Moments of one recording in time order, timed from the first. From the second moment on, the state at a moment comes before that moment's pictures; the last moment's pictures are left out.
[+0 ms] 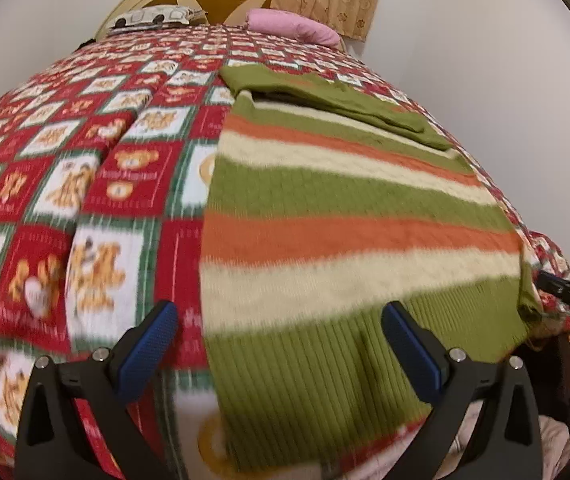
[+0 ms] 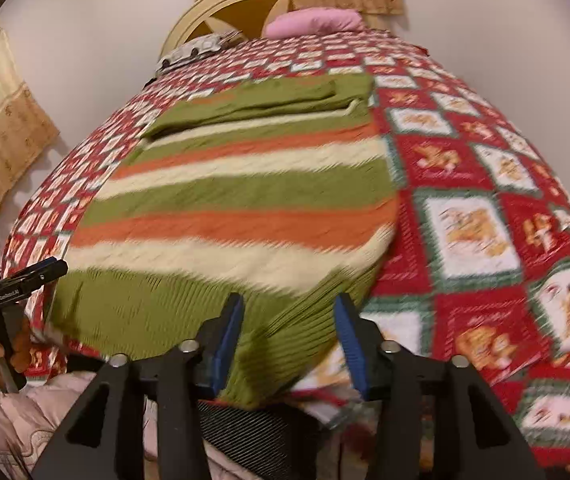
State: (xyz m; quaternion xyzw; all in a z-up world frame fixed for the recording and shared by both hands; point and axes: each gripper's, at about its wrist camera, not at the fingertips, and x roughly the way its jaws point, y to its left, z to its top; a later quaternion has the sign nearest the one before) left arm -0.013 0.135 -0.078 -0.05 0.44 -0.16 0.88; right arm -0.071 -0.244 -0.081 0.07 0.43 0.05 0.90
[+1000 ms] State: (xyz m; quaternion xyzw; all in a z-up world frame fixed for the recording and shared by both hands) left arm -0.026 0.146 -0.059 -0.14 0.45 -0.23 0.85; right arm -0.077 -0.300 -0.076 0.31 0.43 0.17 0.83
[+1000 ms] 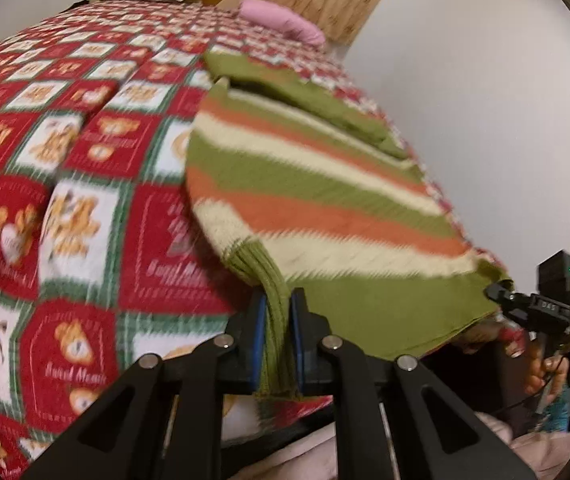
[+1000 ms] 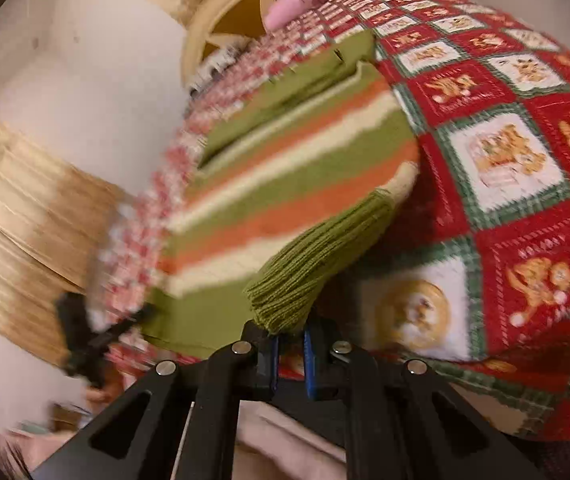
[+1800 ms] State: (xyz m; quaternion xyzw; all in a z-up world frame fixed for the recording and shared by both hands) left arm 0.046 0.184 -0.012 0.04 0.38 -0.16 0.91; right arm 0.072 -0.326 -0.102 0.33 0.40 0.05 0.85
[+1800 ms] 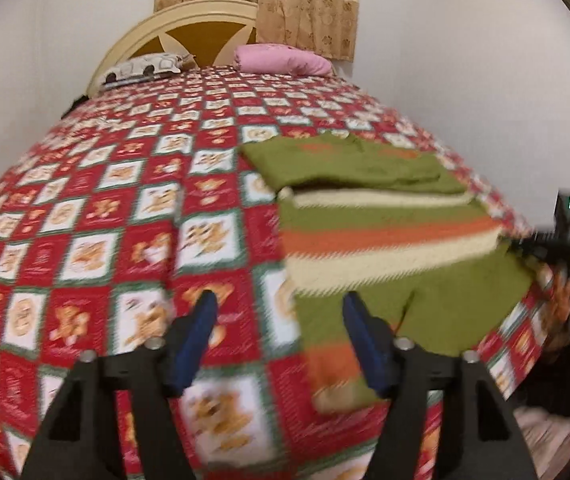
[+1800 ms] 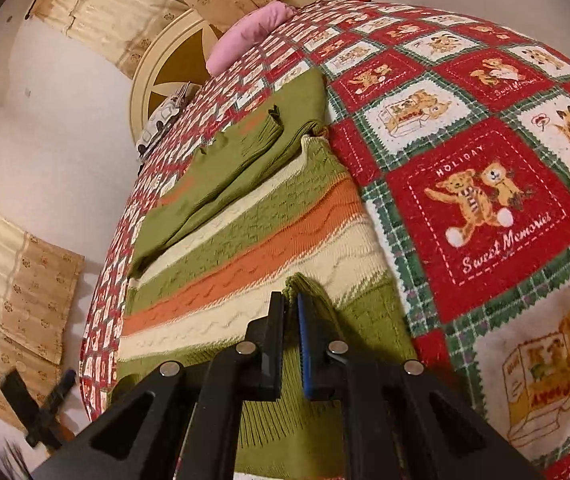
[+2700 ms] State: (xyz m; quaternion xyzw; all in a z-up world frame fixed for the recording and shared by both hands) left arm 0.057 0.108 -0.072 0.06 0.42 -0.36 0.83; right arm 0.029 -0.318 -0.048 0.19 0.35 0.06 0.92
